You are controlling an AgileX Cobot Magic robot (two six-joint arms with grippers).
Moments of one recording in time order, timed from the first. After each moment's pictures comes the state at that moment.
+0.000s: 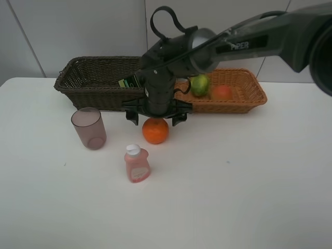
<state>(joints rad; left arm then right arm) 0.00 -0.01 -0.51 0.00 1.07 -0.02 0.78 2.24 -1.66 -0.35 0.79 0.98</state>
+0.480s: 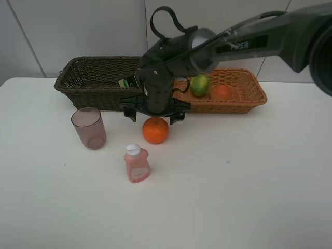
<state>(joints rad) 0.00 -0.01 -0.51 0.00 1.07 -0.02 0.78 2.24 -1.66 -0.37 0.76 1.02</state>
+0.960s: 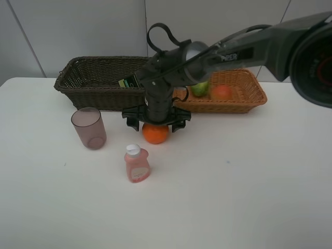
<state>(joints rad) 0.00 -0.01 -0.51 0.00 1.07 -0.02 0.78 2.30 -1.66 -0.37 0.77 1.02</state>
